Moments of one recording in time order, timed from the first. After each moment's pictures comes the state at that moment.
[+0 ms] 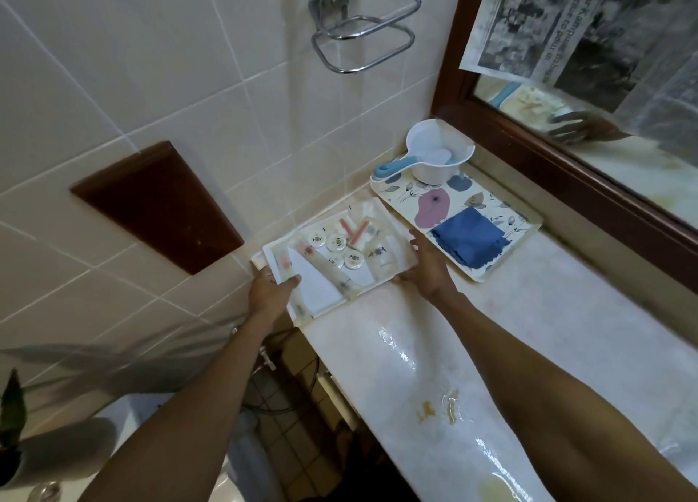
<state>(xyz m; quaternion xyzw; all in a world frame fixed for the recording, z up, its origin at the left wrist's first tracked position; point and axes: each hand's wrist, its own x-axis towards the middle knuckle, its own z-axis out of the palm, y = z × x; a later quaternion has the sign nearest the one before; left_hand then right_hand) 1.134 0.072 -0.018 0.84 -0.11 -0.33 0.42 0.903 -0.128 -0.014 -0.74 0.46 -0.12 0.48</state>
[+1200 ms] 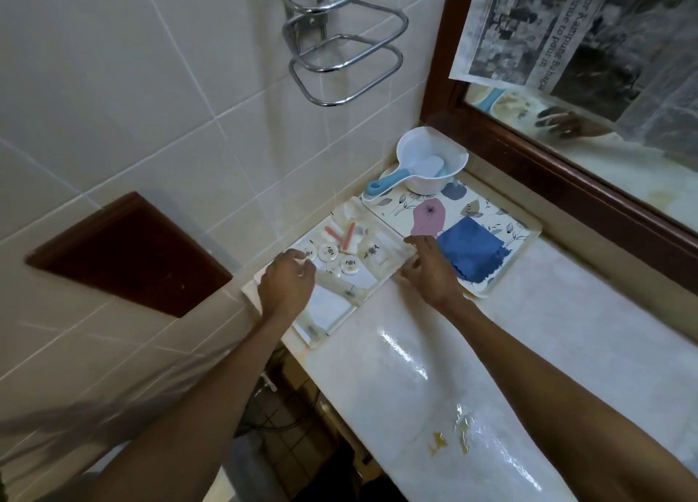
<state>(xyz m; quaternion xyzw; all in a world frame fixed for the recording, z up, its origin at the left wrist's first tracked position) 1.142 -0.007 0.009 0.88 -0.33 -0.15 0.29 0.915 -0.162 -0.013 -0.79 0.49 -0.12 0.36</state>
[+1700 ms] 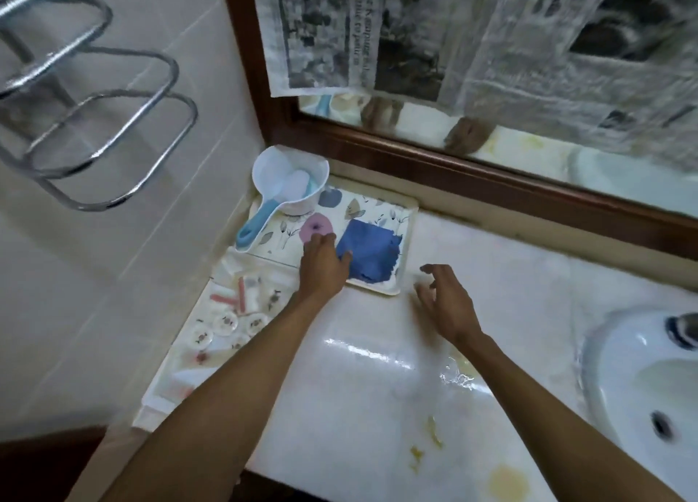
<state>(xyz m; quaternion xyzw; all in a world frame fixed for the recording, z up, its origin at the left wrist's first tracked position) 1.002 -0.207 -0.009 0.69 -0.63 -0.28 0.20 0.756 -0.140 -0.022 -0.66 0.70 -0.16 0.23</state>
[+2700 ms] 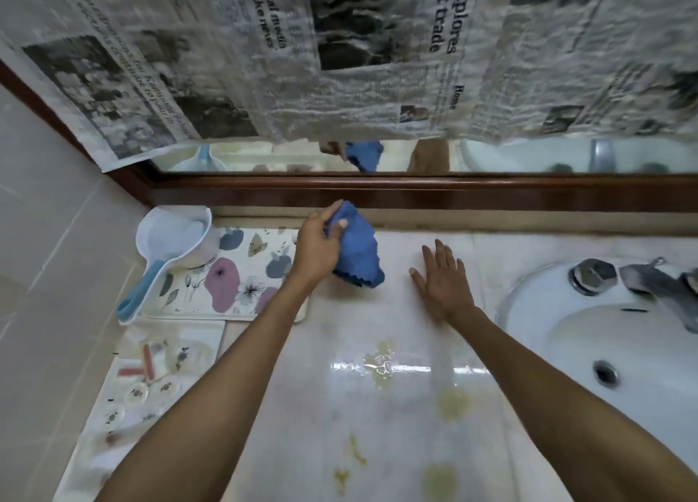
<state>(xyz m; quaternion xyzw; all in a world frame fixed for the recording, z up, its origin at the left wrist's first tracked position) 0.798 -0.246 0.062 0.54 -0.64 -0.43 0.34 0.572 -0.148 -0.023 -0.60 0.78 -0.05 0.20</state>
